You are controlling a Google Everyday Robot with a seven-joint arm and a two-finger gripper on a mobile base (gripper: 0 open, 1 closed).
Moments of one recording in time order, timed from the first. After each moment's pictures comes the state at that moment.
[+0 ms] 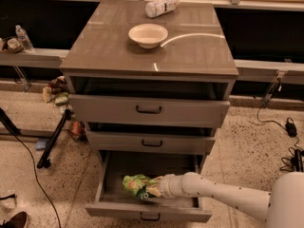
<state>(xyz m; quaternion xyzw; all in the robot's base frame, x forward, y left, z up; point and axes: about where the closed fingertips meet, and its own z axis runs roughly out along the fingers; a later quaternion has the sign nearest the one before) 0.530 0.001 0.282 -0.43 0.80 0.27 0.31</state>
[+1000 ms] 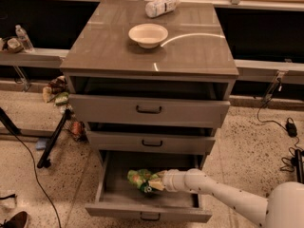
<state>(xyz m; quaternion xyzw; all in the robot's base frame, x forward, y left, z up) 0.575 -0.020 0.261 -0.39 0.81 0.27 0.34</state>
